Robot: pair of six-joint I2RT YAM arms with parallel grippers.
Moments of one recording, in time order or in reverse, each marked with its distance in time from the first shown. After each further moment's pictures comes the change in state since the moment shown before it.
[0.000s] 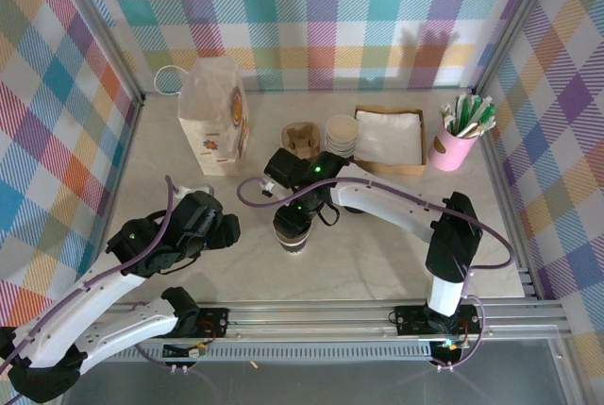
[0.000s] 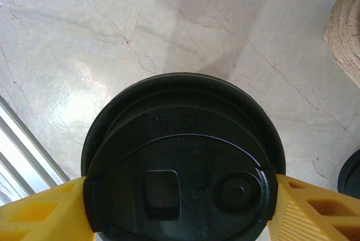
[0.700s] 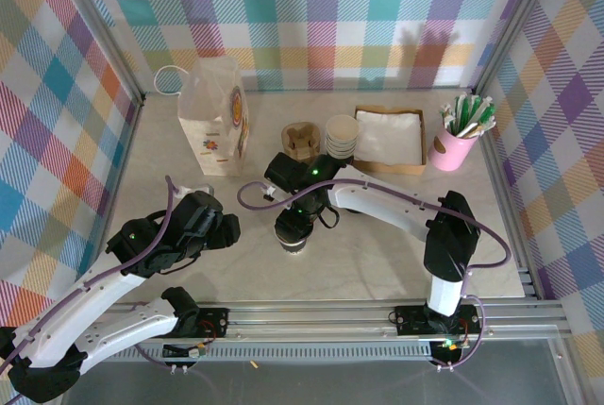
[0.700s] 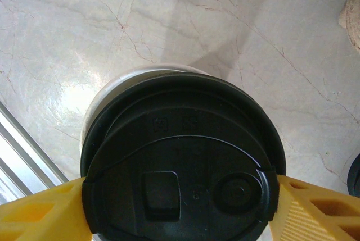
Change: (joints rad) left arm 0.000 0.000 0.000 0.002 0.000 0.000; right arm 0.002 0.012 -0.032 0.004 -0.004 0.000
